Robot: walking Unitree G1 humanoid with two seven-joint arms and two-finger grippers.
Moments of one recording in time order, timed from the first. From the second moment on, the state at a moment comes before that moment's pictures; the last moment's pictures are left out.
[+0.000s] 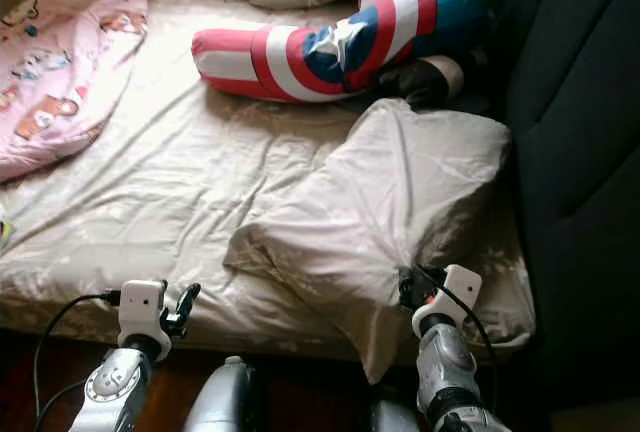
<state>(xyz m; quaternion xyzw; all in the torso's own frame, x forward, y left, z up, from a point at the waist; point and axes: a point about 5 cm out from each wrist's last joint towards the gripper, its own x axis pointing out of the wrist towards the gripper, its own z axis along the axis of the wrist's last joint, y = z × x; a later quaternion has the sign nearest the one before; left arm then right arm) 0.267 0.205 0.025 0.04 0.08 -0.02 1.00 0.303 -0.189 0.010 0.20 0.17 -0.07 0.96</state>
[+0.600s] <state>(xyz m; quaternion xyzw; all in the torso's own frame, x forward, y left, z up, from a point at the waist) 0.264 0.210 0.033 0.05 0.07 -0.03 1.00 0.303 -0.176 0.004 0.18 0.23 -0.03 0.96</state>
